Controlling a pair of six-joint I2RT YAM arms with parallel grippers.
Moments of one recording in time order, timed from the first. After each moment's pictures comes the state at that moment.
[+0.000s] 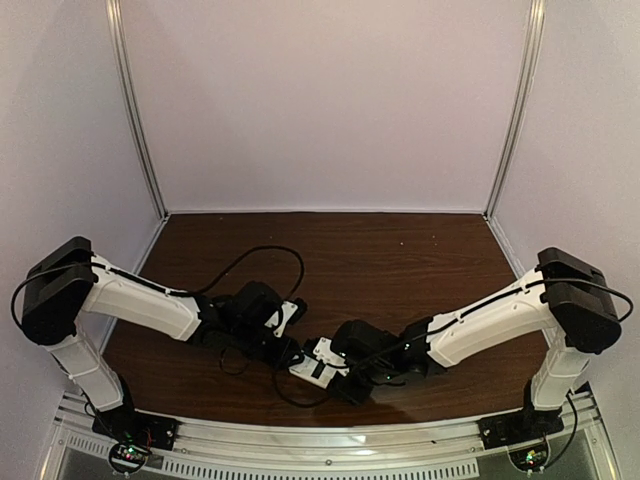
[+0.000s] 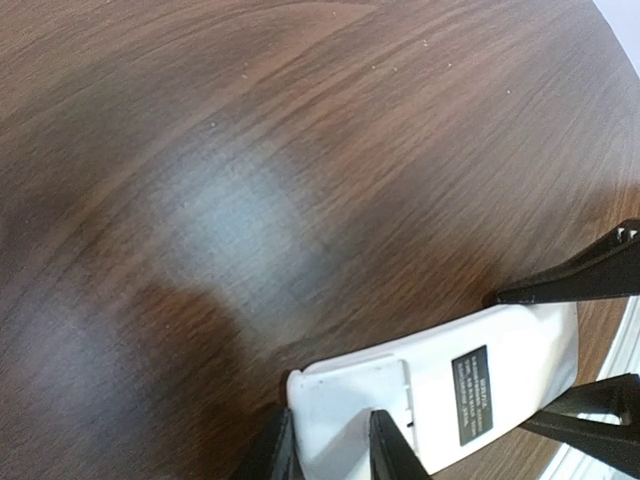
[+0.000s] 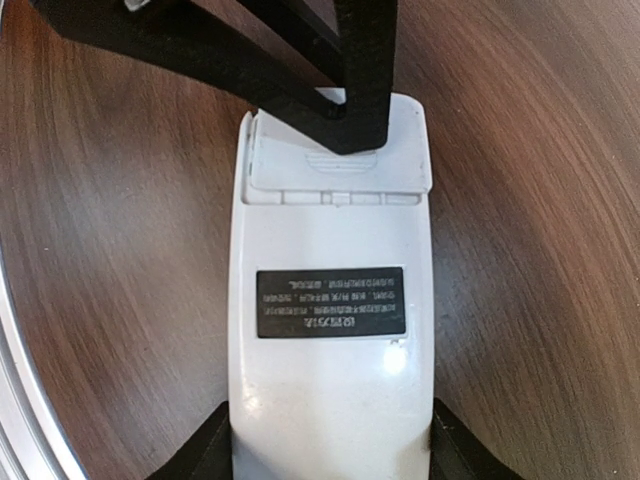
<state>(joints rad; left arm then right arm) -1.01 1.66 0.75 -0.03 0.15 -0.45 1.24 1.78 0.92 -0.11 0.11 0.13</state>
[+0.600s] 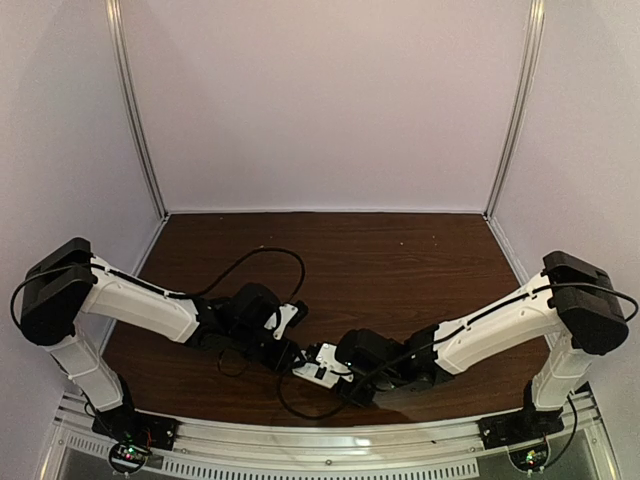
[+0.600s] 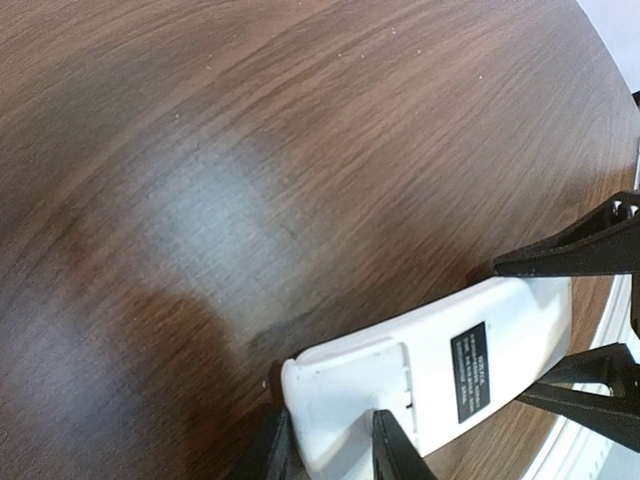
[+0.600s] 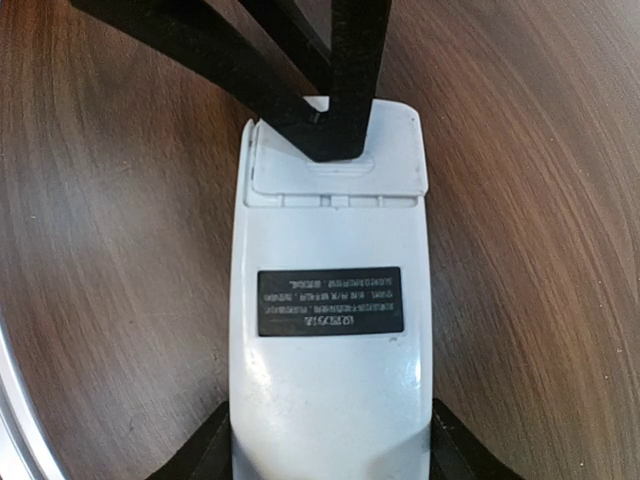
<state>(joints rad) -1.01 1.66 0.73 0.01 0.21 -0.44 1.27 1.74 0.86 -0.06 0.21 0.05</state>
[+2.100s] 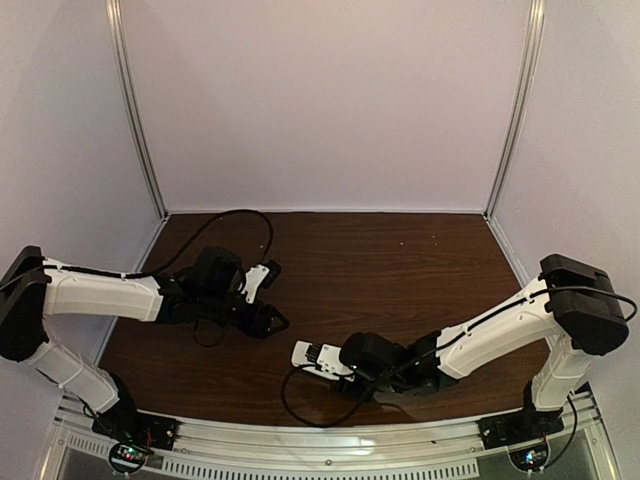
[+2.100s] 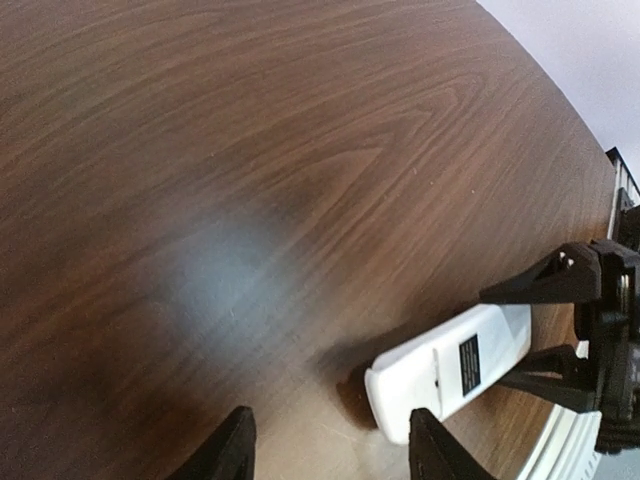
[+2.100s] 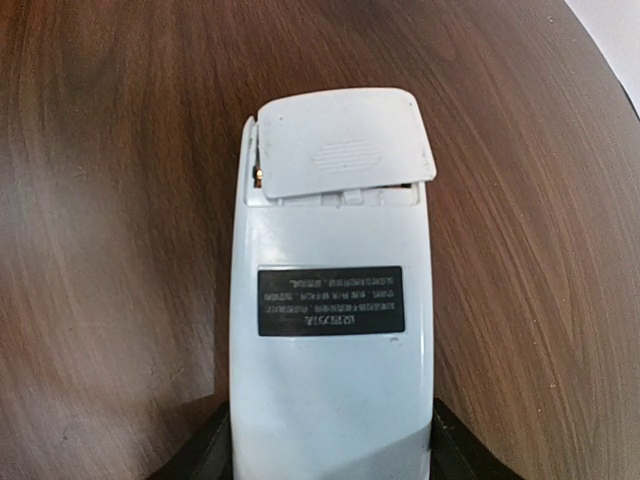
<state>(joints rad) -0.80 1.42 0.70 -0.03 0.26 -0.27 1.29 1.74 0.80 0.08 0.34 -0.10</state>
